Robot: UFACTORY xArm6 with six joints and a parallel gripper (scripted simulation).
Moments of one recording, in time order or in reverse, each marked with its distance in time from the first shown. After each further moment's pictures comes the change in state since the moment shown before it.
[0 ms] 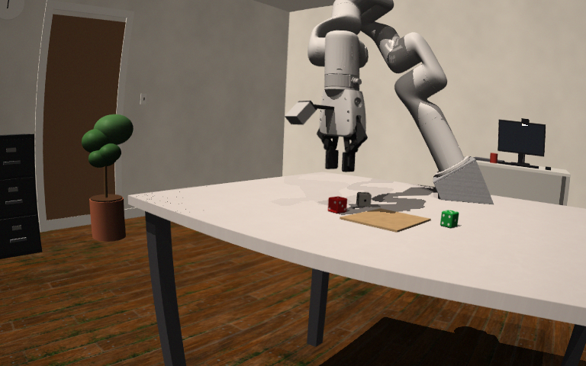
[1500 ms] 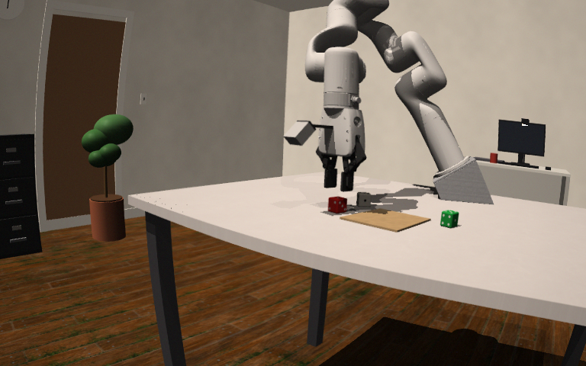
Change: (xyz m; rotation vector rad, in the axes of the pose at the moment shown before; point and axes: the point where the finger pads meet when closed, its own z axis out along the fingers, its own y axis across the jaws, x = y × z) arm 0.000 0.001 0.040 0.001 0.000 0.000
